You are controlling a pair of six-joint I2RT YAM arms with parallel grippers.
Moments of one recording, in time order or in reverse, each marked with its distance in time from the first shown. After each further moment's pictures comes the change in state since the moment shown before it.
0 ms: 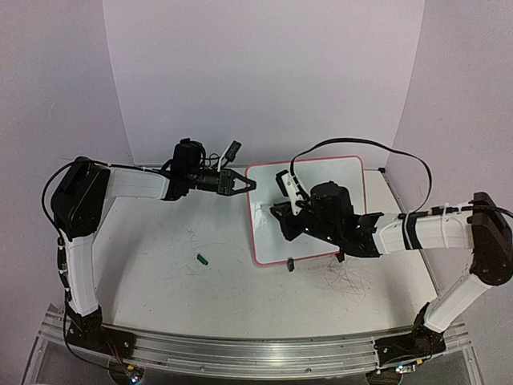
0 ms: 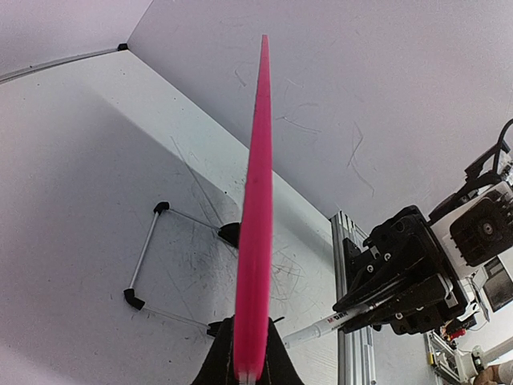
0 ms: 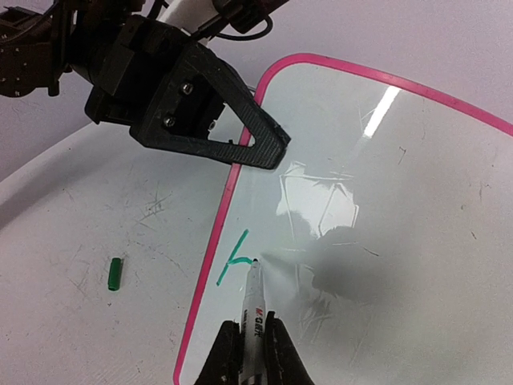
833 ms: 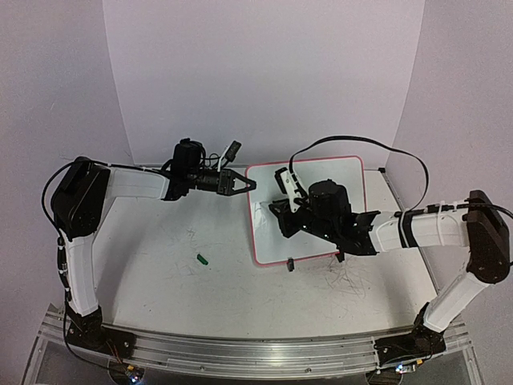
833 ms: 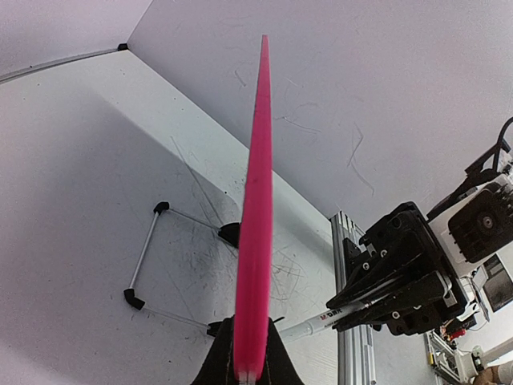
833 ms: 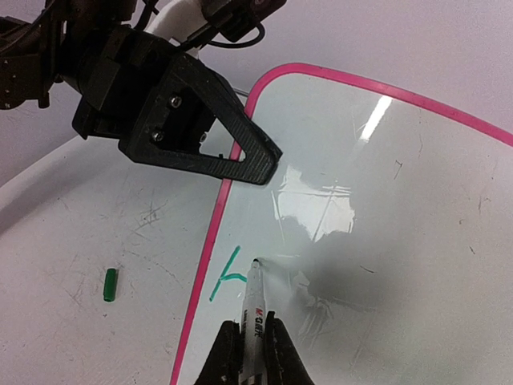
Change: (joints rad) left arm 0.000 0.000 0.000 0.000 0.000 0.000; right arm -0.008 0.029 0.022 0.022 0.003 0.001
